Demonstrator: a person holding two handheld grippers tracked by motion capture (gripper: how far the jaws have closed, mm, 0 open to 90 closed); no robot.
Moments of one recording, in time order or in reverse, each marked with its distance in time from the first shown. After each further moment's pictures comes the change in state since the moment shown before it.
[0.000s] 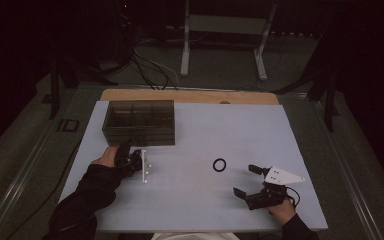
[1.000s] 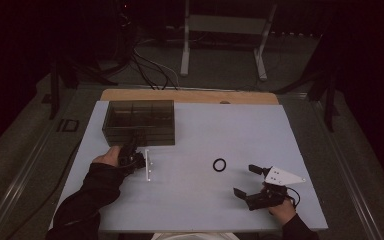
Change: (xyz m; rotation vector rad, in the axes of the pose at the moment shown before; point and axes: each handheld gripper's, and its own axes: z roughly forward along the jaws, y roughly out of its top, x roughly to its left) left arm -0.011 0.000 0.021 0.058 0.113 0.096; right arm 0.001 0.001 -0.001 -0.004 -0.001 -0.011
